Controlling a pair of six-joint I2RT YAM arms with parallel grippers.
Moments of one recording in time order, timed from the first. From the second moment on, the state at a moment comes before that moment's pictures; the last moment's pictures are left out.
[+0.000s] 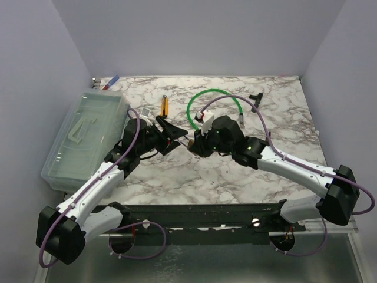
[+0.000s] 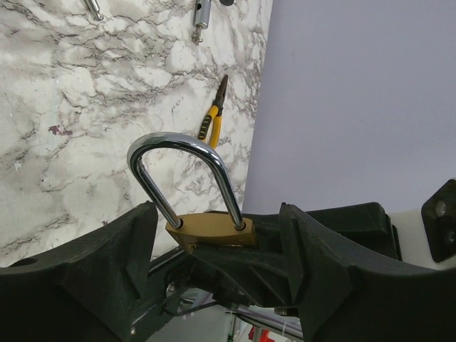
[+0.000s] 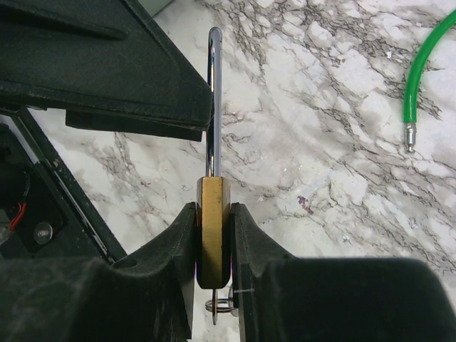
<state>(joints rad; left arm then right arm) -0.47 1.02 0.73 -0.09 0.31 -1.26 0.90 1.35 1.06 -0.20 -0.07 0.19</state>
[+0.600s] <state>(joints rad) -0.48 1.06 0.73 -0.08 0.31 -1.21 0.90 1.35 1.01 -0.13 -0.17 0.26</state>
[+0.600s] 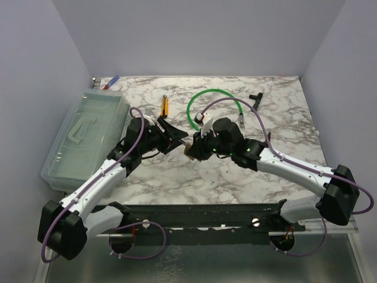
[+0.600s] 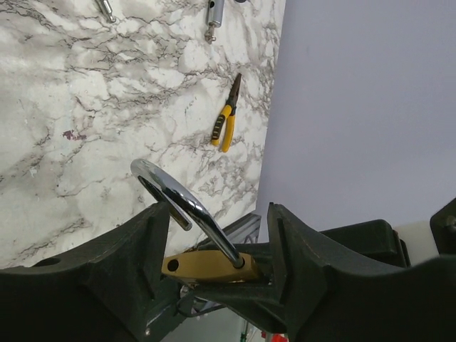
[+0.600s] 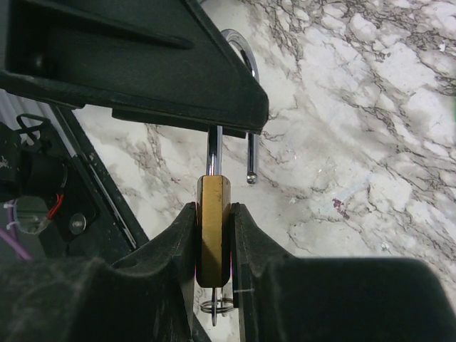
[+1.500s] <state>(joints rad) -0.48 1.06 0.63 0.17 0.31 -1.22 0.90 1.32 0.77 0.28 -0.19 0.66</state>
